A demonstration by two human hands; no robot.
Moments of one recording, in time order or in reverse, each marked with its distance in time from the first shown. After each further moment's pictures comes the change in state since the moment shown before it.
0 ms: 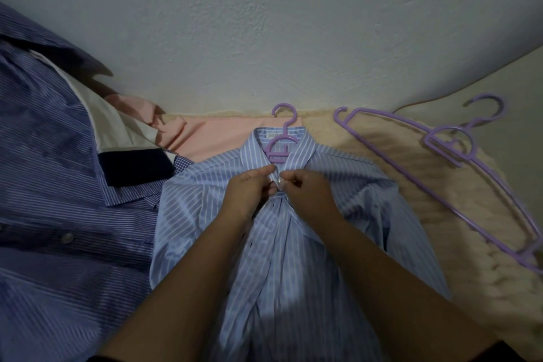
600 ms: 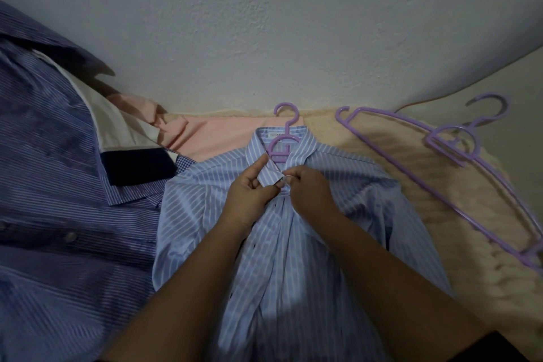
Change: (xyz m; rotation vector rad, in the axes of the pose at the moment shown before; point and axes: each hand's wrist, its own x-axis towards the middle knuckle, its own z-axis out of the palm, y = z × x) left_hand 0.007 -0.018 -0.015 0.192 -0.136 0.186; right_hand 0.010 -0.003 0.002 -0.152 -0.002 0.004
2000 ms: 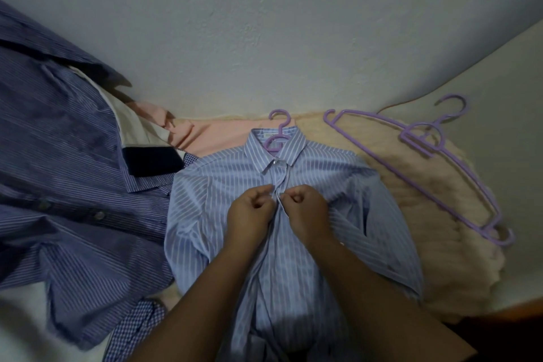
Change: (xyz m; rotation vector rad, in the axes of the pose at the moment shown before) left_hand -0.075 0.000 0.014 0.357 0.216 0.083; right_hand -0.070 0.011 -0.002 0.137 0.126 0.051
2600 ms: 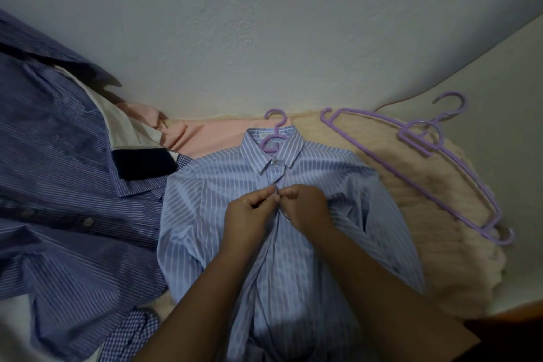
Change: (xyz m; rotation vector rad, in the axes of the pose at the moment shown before) left_hand 0.001 0.003 0.004 -0.165 -0.035 0.035; right_hand 0.015 -0.003 -0.009 -0.157 -0.189 -0.068
